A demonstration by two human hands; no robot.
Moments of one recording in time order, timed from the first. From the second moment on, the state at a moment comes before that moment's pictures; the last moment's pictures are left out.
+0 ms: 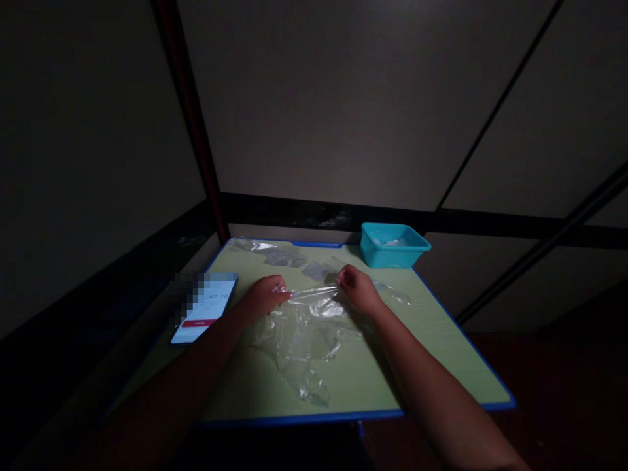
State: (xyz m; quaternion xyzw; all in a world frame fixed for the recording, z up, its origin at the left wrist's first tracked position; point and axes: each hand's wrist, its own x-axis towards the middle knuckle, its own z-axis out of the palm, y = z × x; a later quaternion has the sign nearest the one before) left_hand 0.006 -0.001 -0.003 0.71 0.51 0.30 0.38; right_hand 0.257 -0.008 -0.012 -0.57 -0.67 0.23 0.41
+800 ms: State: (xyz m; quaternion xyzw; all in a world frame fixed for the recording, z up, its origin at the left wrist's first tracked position) left_hand 0.007 -0.030 -0.008 0.91 0.37 -0.06 0.16; right_hand 0.224 -0.054 0.007 -0.47 -0.85 0.24 -0.07
